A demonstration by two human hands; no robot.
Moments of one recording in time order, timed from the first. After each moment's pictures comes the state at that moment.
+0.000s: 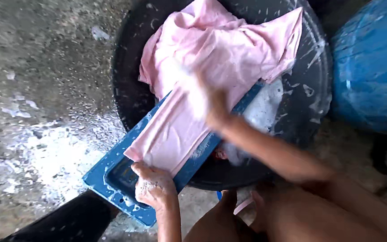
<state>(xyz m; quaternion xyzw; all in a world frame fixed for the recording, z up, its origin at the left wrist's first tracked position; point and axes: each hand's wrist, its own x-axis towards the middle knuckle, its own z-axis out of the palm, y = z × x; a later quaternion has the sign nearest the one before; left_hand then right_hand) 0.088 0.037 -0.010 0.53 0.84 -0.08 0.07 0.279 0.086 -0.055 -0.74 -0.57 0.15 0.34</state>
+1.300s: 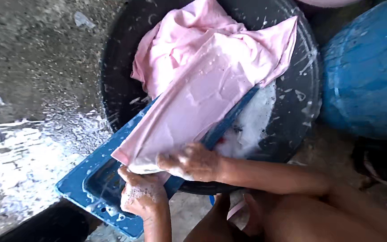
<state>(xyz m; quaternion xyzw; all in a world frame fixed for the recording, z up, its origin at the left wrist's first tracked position) 0.086 0.037 -0.012 0.55 0.83 -0.05 0.07 0.221 0.029 -0.054 -0.60 -0.70 0.19 0.34</state>
